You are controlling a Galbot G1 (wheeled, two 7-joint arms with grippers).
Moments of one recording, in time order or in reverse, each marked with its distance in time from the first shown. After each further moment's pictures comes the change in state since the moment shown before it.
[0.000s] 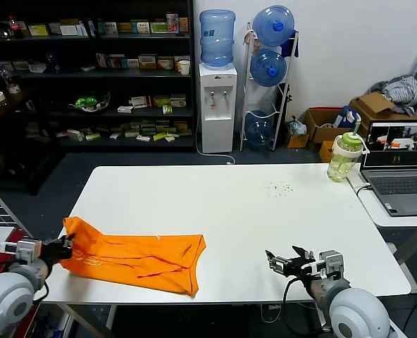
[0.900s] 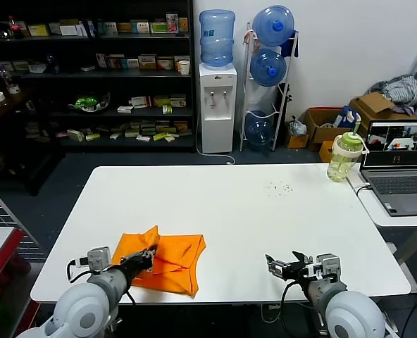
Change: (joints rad) left arm -0.273 -0.354 0.333 -0.149 -0.168 0.073 -0.179; right arm 0.000 0.028 -0.016 -0.014 0.008 -0.014 0.037
